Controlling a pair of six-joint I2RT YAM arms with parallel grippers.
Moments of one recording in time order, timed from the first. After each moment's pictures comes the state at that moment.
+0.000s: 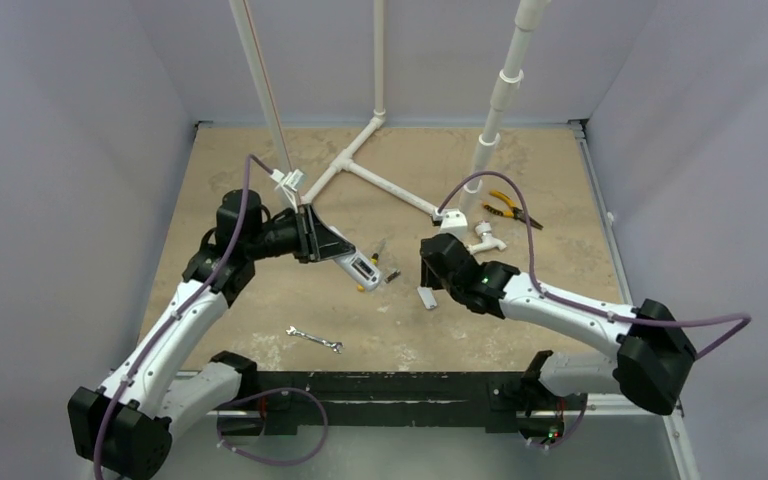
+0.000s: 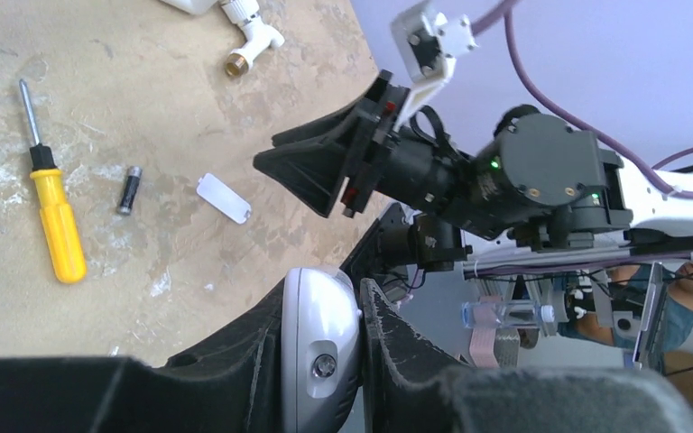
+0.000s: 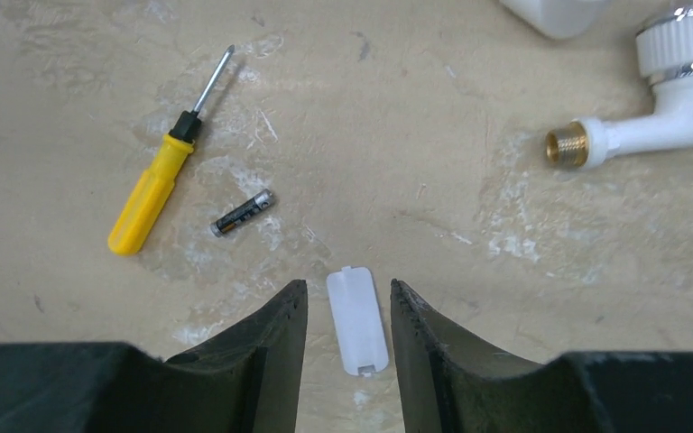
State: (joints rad) left arm -0.34 0.97 0.81 -0.20 0.76 -0.72; right arm 0.89 1.22 0.78 -0.32 0.48 0.57
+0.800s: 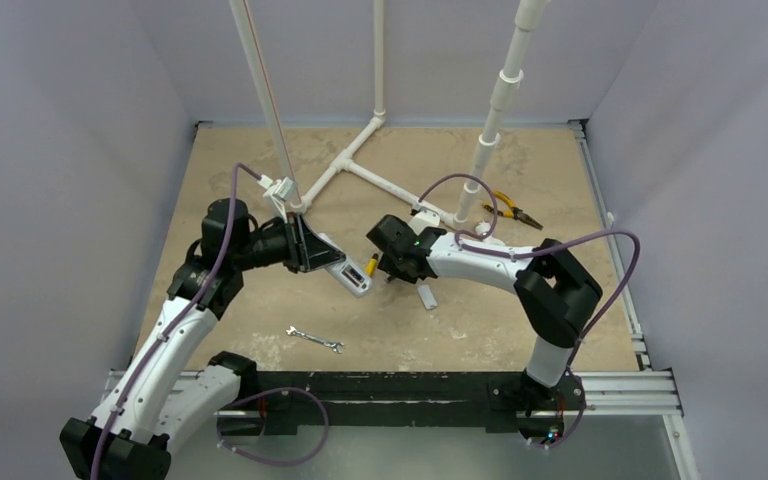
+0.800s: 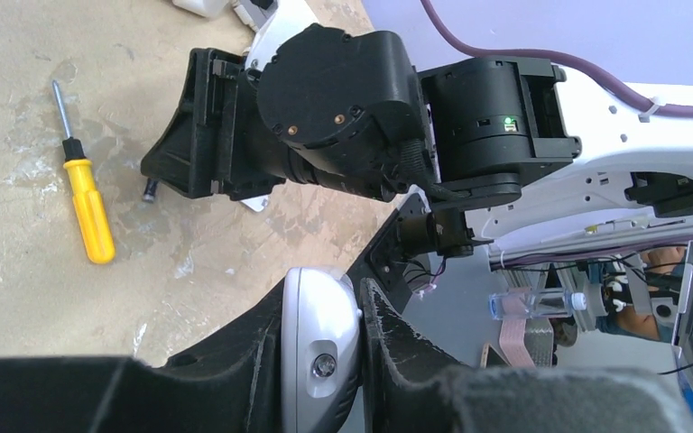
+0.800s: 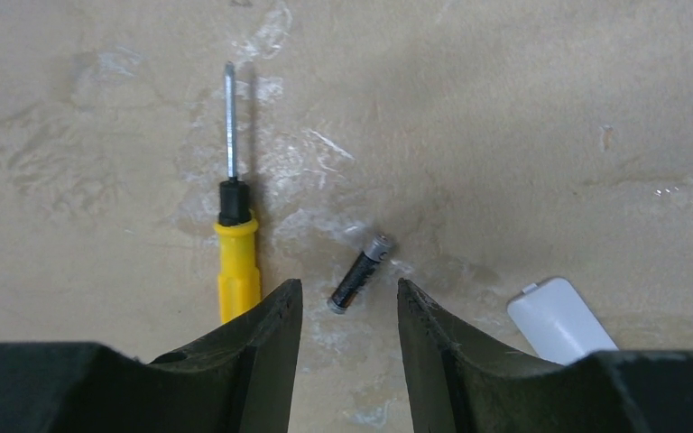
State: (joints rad) left arm -0.31 0.84 0.82 -0.34 0.76 -0.61; right arm 0.90 1.77 1.18 -0.51 0.43 1.20
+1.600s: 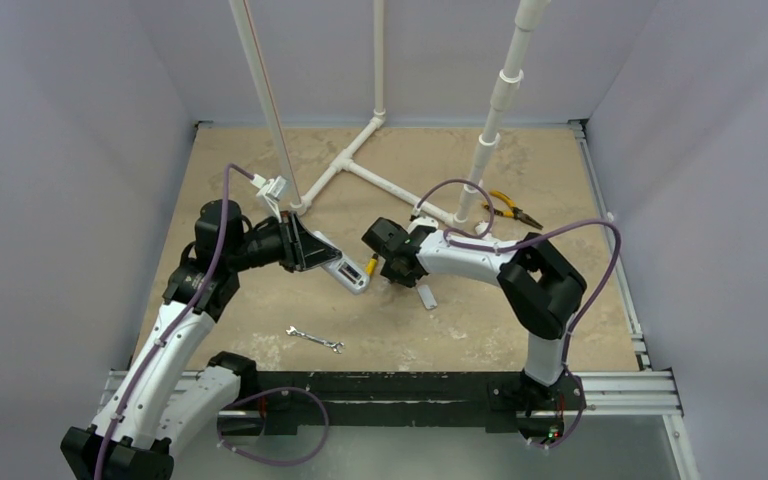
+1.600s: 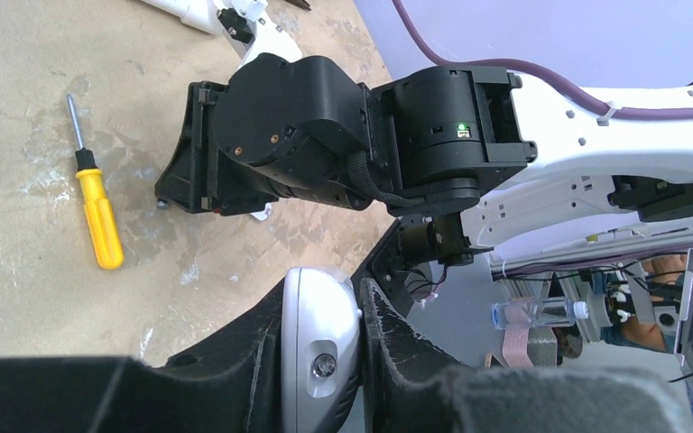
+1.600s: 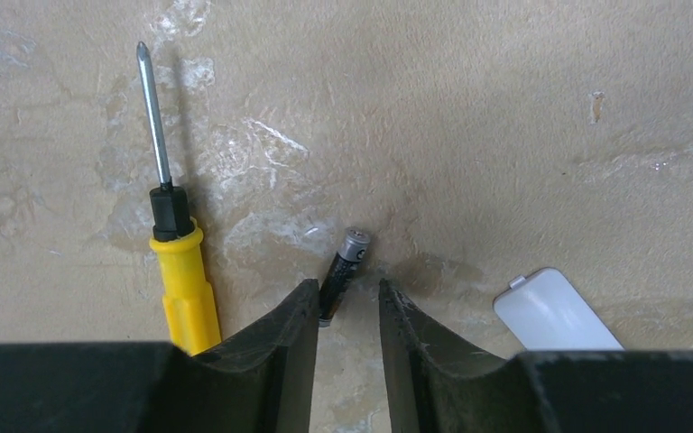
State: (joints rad) left arm -0.28 0.82 0.82 -0.34 0.77 -0.62; right arm 0.90 1.85 1.22 -0.61 0.41 1.28
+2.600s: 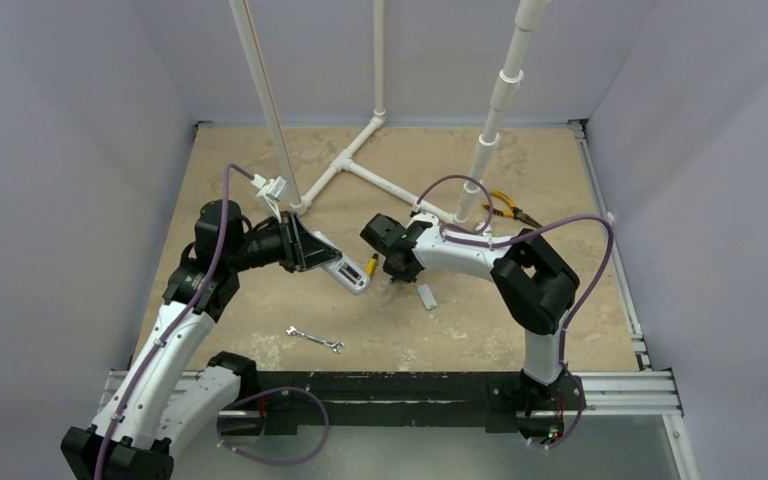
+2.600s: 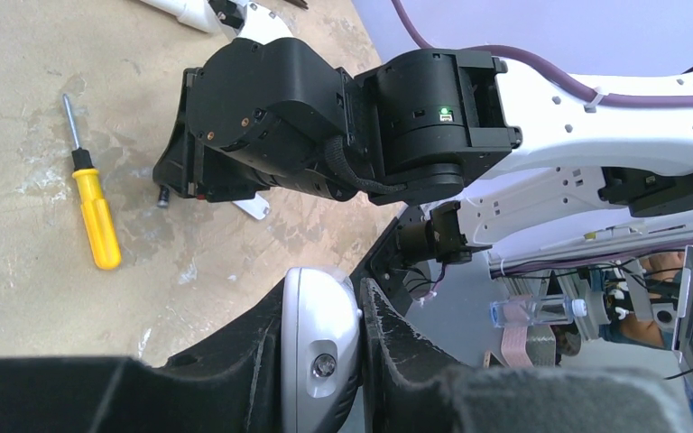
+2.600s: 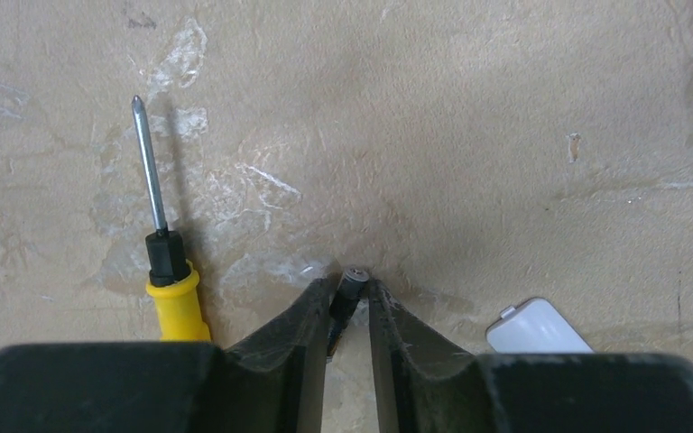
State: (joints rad) left arm -0.28 0.82 0.81 -0.34 0.77 -0.62; right arm 0.88 1.90 1.28 -0.65 0.46 1.28
